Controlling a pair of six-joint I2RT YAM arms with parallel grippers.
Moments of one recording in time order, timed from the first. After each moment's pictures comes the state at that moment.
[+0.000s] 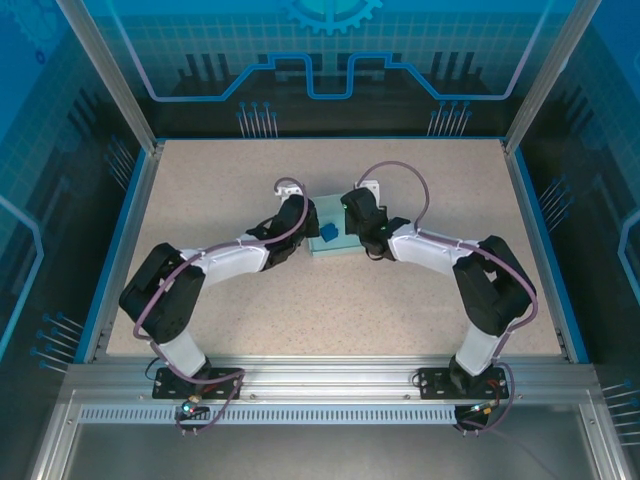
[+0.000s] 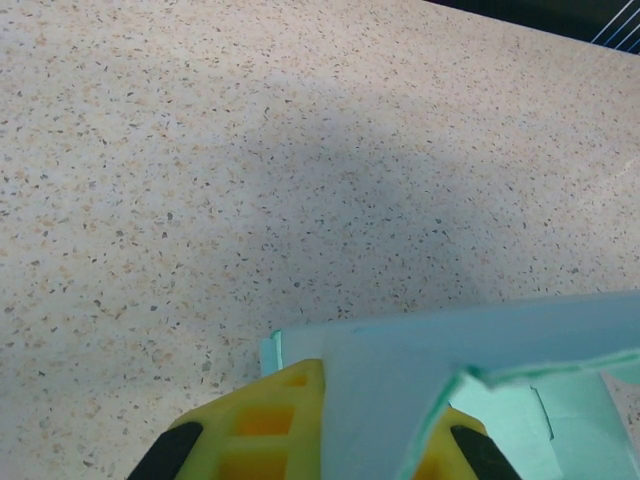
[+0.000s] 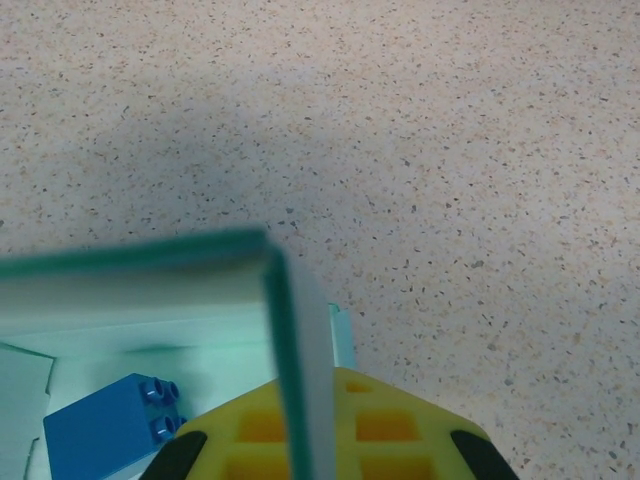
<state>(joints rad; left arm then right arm) -0.61 1.69 0.97 0.09 -0.36 -0.61 0.64 1.73 1.08 -0.12 0.49 0.44</state>
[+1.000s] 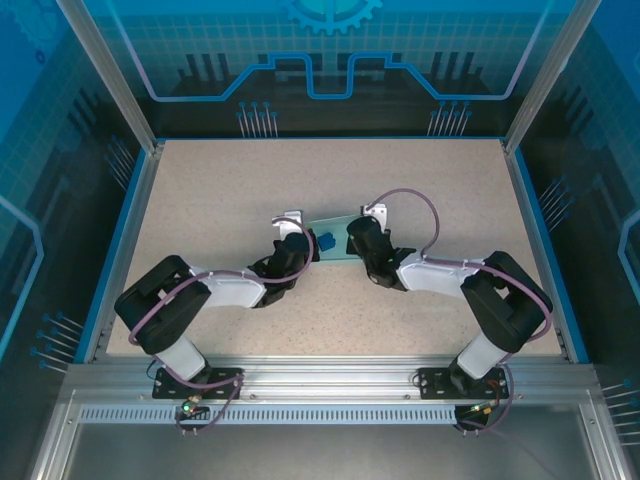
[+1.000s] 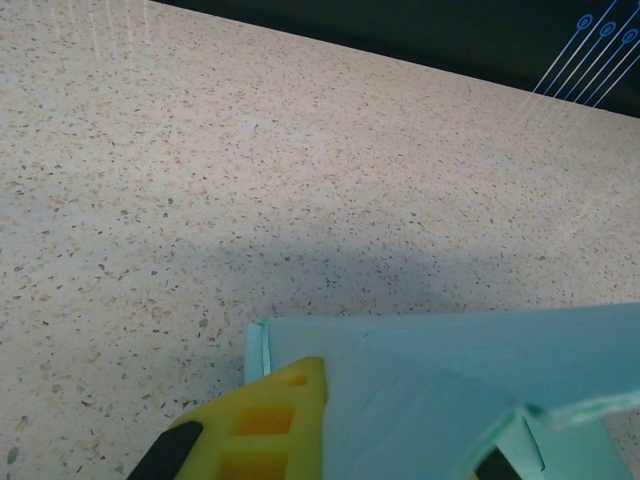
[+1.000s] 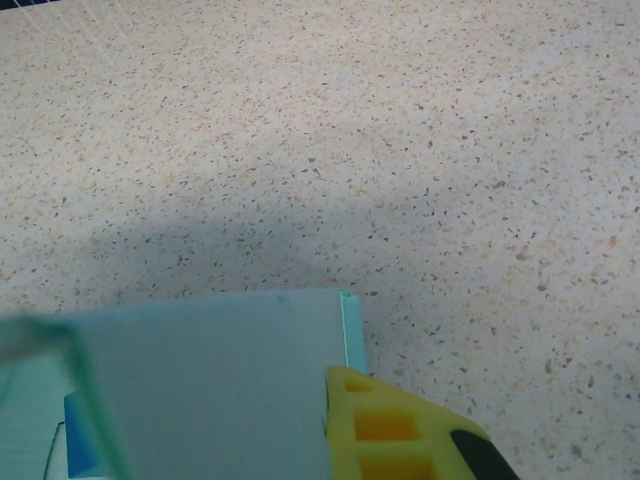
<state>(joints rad) -0.73 1.64 0.65 0.54 -0.53 -0.56 0.71 1.62 0.80 0.13 0.52 0.59</state>
